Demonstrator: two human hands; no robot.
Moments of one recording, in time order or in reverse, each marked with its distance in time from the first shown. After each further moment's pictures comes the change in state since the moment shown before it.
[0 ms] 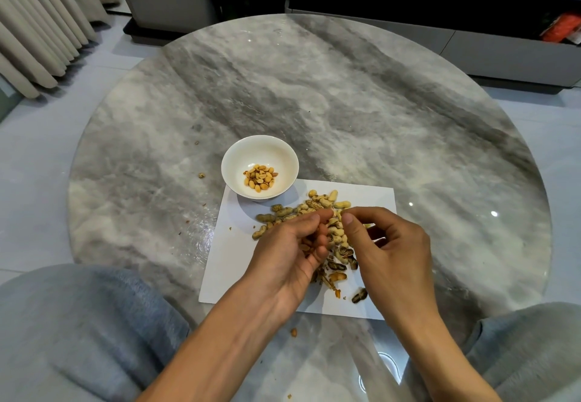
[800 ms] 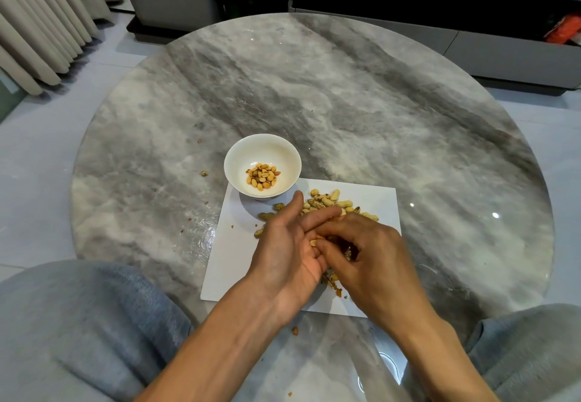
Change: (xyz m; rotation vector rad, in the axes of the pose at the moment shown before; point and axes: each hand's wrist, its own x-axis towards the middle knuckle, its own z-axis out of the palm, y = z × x) left_hand -0.007 0.005 0.003 -0.029 -0.109 -0.073; right_hand 0.001 0.008 0.005 -0.372 -0.280 -0.364
